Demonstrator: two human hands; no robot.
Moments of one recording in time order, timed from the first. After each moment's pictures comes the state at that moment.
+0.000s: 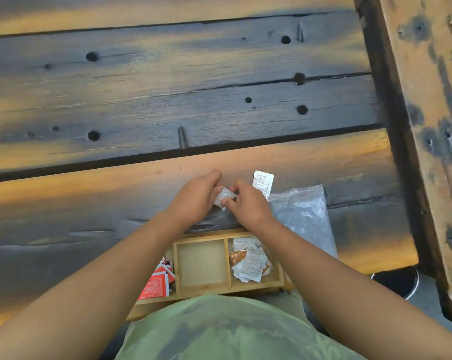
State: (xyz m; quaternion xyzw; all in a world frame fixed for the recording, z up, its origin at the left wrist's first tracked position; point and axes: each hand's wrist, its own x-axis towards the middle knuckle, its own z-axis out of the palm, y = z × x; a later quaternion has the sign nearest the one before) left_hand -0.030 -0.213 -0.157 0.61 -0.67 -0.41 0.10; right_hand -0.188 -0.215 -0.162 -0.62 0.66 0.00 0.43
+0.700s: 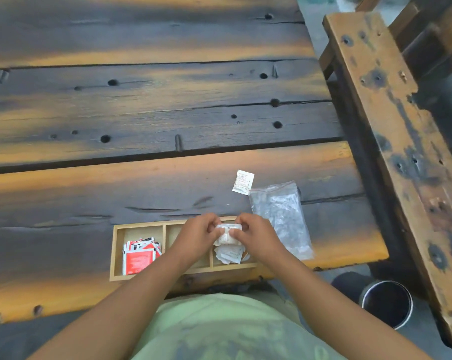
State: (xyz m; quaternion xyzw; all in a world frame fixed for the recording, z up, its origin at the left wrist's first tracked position) left_hand -0.082 -0.093 -0.133 0.67 -0.57 -0.45 0.15; right_hand -0.258 -0.117 -0.122 -0.63 0.62 -0.06 0.47
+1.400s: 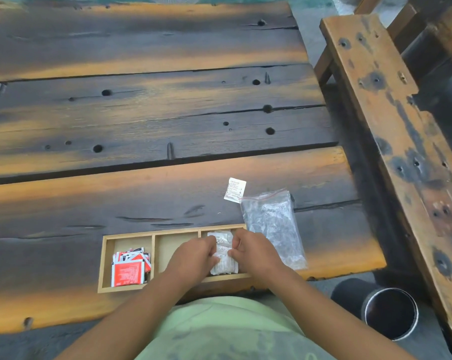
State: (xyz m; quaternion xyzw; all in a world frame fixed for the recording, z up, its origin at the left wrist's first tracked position) left_hand -0.103 -0.078 -0.143 0.65 -0.68 -0.35 -0.03; right_hand -0.279 -0.114 -0.127 -0.67 0.61 0.05 0.42
